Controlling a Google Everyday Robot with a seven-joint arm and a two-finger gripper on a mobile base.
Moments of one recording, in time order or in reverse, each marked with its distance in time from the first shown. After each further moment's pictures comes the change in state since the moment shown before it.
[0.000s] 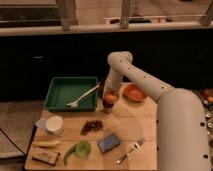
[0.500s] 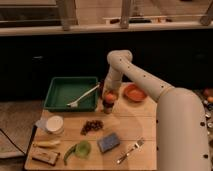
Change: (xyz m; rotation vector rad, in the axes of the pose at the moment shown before) arm -0.003 -0.007 -0.005 0.002 -0.008 -0.007
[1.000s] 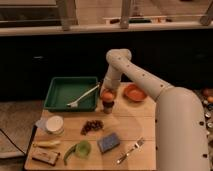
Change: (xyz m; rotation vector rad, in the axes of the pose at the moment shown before) arm -0.001 -0.005 -0.005 0.006 -0.005 -0.010
